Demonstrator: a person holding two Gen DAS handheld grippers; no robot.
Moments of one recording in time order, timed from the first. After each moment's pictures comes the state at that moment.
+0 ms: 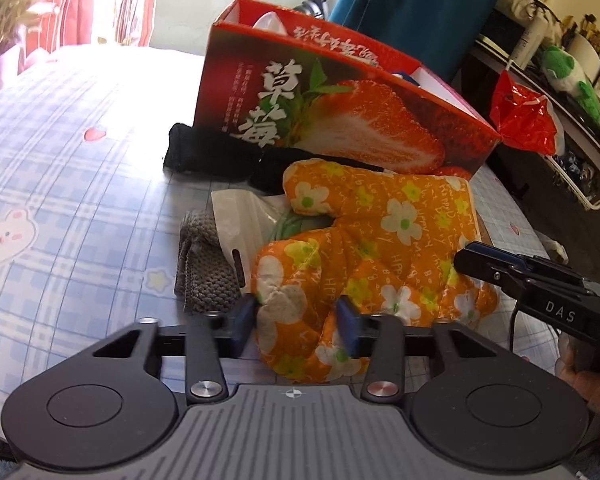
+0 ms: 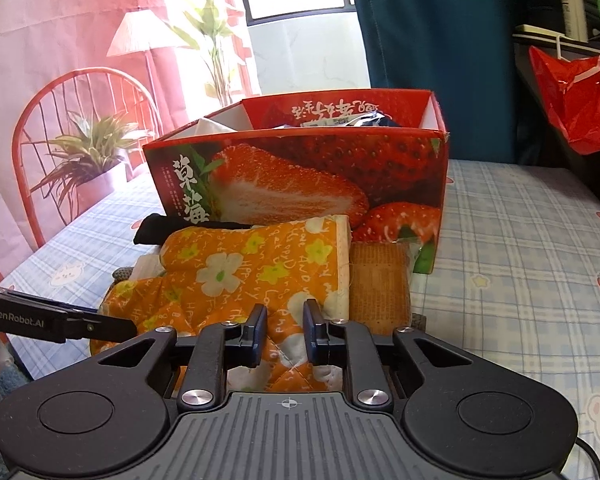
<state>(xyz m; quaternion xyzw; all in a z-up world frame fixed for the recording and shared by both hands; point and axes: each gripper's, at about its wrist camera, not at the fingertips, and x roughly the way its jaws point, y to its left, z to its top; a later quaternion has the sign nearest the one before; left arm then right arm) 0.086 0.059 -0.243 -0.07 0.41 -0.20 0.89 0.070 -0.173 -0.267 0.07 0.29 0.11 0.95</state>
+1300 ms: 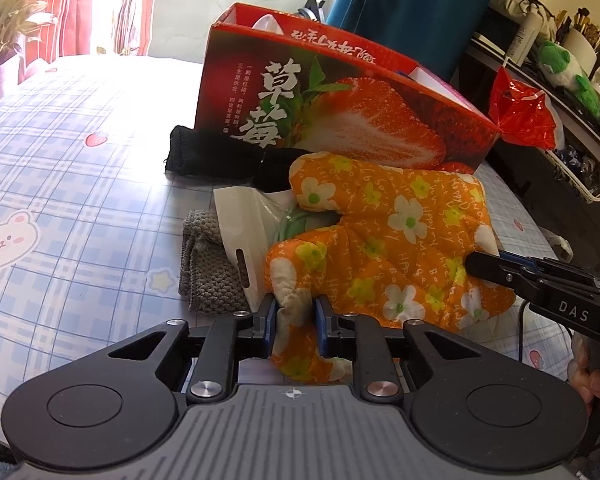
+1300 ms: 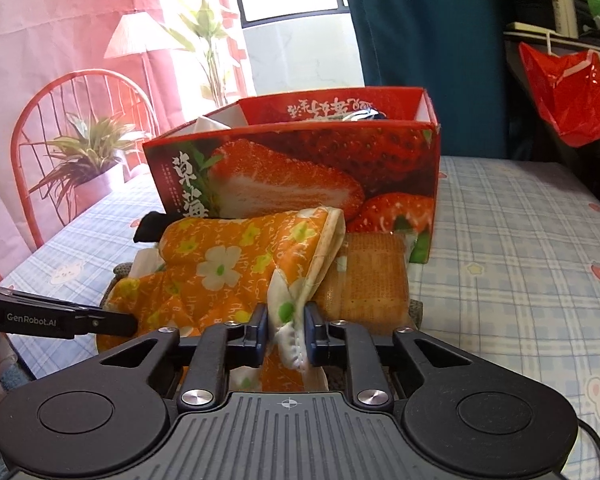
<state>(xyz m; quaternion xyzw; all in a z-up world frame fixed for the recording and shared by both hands) 0.084 0.061 -0.248 -0.06 0.40 -0.20 0.89 0.061 -0.173 -0.269 0.08 0.28 0.11 0.95</state>
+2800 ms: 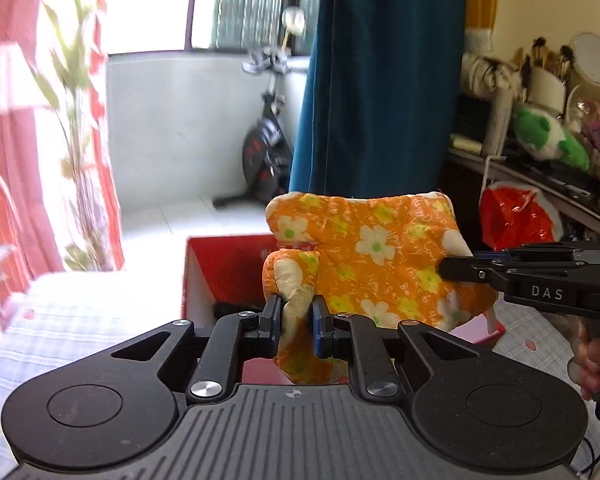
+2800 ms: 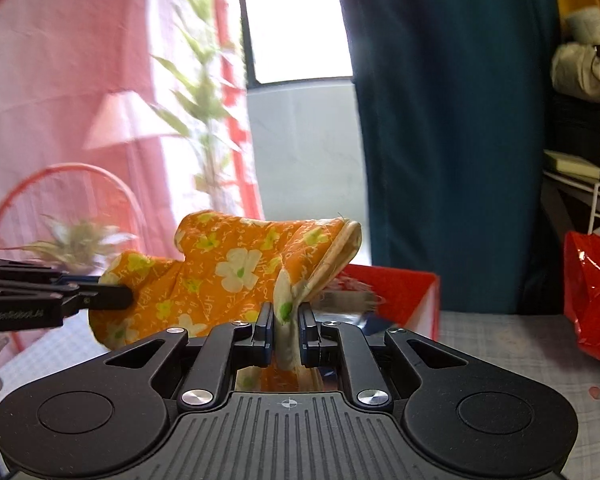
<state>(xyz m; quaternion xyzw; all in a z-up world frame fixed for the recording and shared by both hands) 0.215 0.009 -0.104 0.03 0.26 -0.22 0.94 0.213 -0.217 -0.139 0.05 0.22 0.10 0.97</state>
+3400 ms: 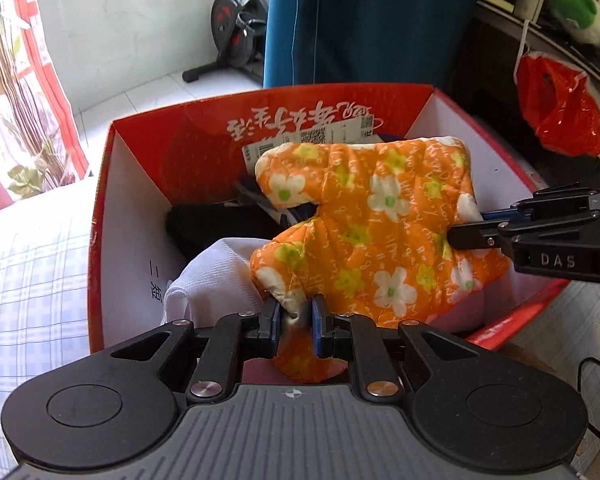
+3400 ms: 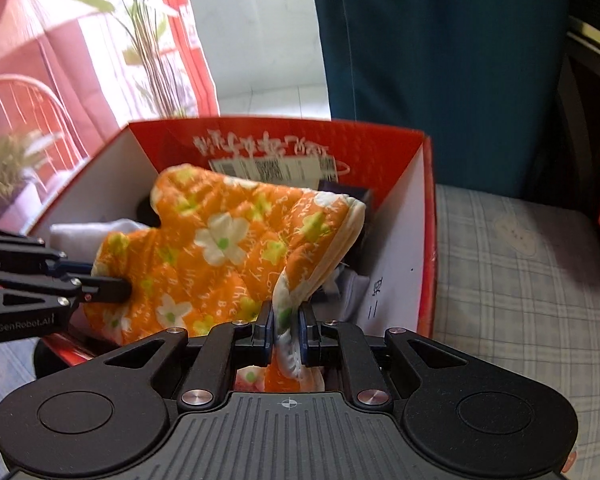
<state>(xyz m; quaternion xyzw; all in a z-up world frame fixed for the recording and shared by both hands) 0.308 -0.033 -0.175 0.11 0.45 -0.25 0.85 0.305 -0.226 -0.209 0.05 0.42 0.07 0.90</state>
